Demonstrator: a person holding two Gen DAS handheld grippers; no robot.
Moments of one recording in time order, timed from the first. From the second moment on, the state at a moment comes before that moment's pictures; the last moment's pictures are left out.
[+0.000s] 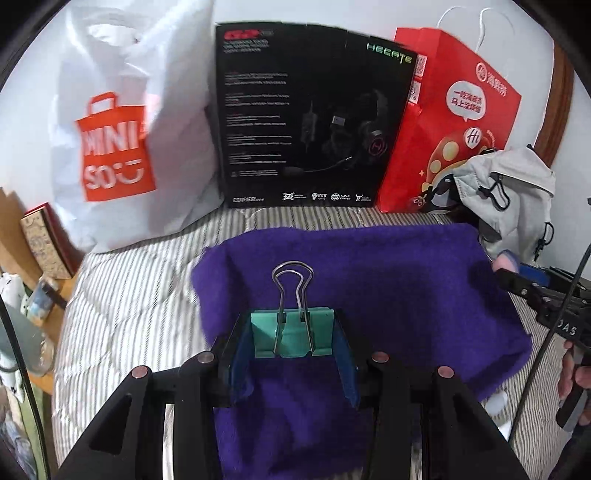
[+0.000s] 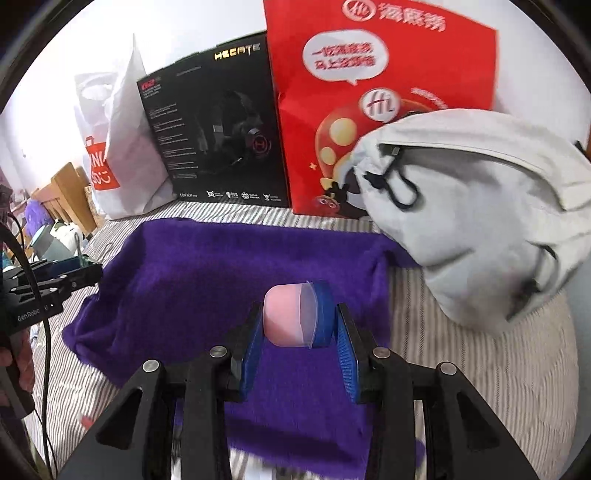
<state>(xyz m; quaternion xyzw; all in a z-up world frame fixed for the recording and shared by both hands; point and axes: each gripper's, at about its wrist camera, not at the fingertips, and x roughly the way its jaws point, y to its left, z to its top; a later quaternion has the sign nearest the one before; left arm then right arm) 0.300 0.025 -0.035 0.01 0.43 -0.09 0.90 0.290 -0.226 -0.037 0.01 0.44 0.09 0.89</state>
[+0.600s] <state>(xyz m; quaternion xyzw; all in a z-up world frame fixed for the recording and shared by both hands) 0.371 0.006 -0.084 0.02 0.49 -0.10 0.87 0.368 -0.208 -0.101 -0.01 0.52 0.07 0.85</state>
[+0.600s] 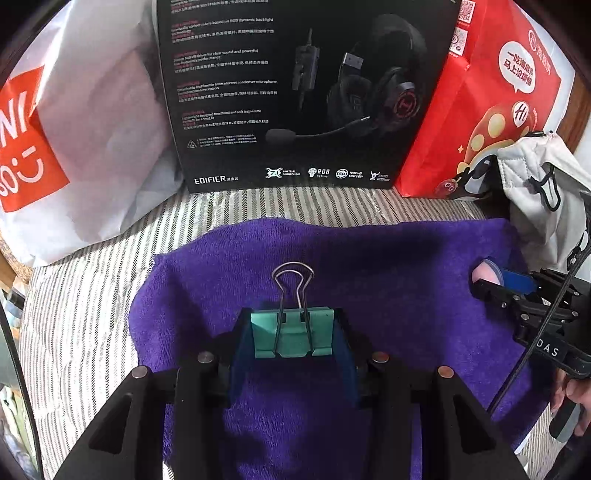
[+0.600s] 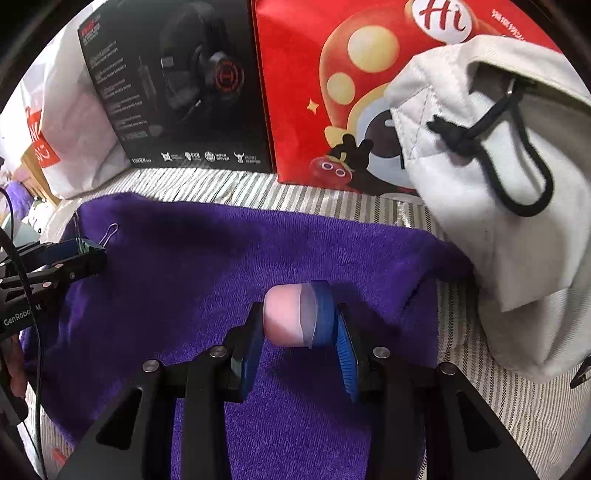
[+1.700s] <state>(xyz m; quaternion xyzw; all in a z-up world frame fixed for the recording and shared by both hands) 0.340 -0.008 -0.099 0.02 0.52 -0.10 0.85 0.330 -0.212 -0.094 -0.03 0.53 0.08 0.85</state>
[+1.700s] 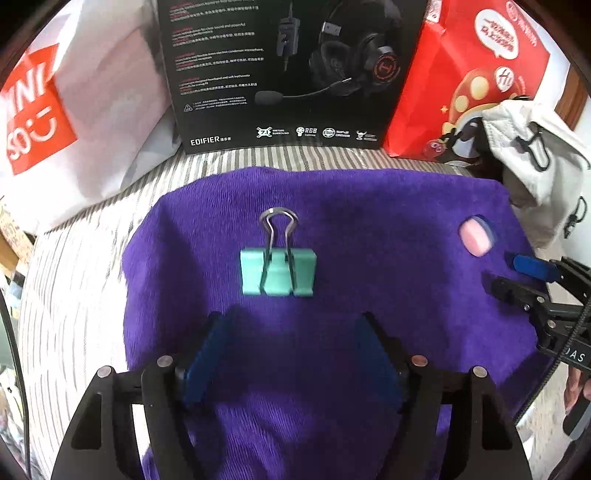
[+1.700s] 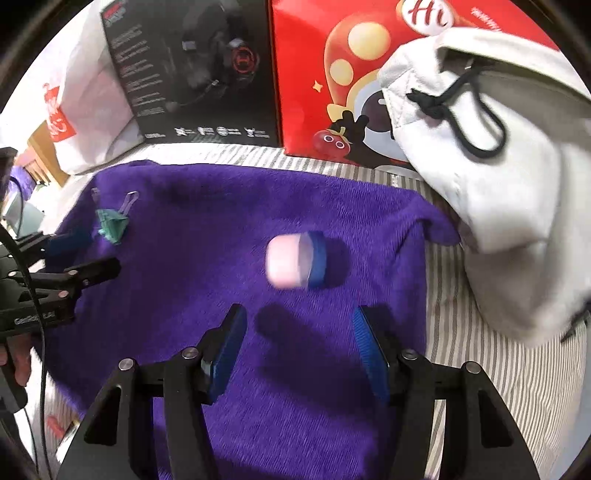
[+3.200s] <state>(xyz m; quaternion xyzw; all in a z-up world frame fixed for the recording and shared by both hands) 0.131 0.048 -0.112 0.15 0.44 -0.19 0.87 0.086 -0.261 -0.058 0.08 0.50 -0.03 0.86</state>
